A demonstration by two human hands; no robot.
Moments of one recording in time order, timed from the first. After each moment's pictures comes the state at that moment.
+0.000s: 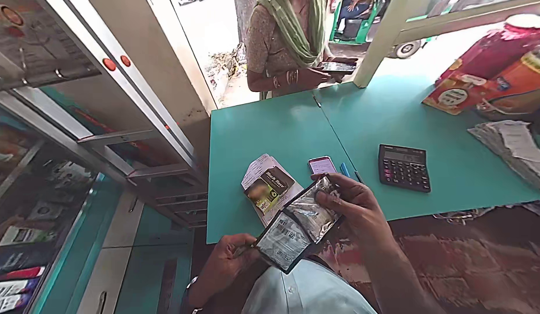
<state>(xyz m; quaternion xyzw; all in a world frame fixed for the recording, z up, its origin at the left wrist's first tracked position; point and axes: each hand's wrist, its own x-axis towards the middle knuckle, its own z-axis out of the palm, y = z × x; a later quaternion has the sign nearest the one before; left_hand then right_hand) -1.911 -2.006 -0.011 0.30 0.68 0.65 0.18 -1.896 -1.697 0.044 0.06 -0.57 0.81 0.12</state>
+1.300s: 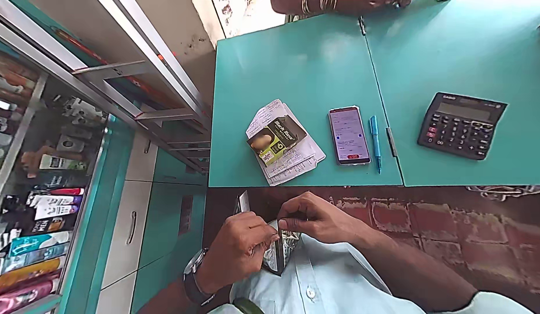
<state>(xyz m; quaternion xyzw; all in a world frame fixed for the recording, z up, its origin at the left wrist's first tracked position) -1.839 -1.970 0.015 0.39 0.84 0.39 0.02 -1.864 -1.725 -0.023 0.29 -0.66 0.65 -0.25</state>
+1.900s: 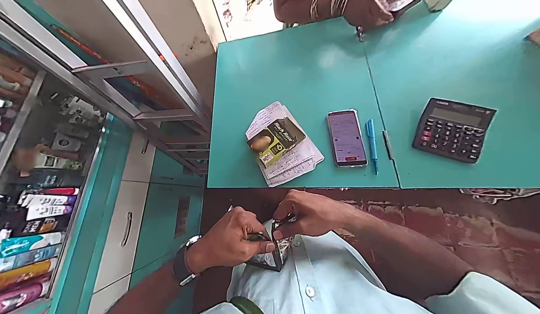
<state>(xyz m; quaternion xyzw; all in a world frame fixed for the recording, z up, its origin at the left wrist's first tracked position) -1.863 -1.985 0.014 0.36 0.76 0.47 0.26 -1.894 -1.737 -0.008 0.40 -0.68 0.52 -0.33</state>
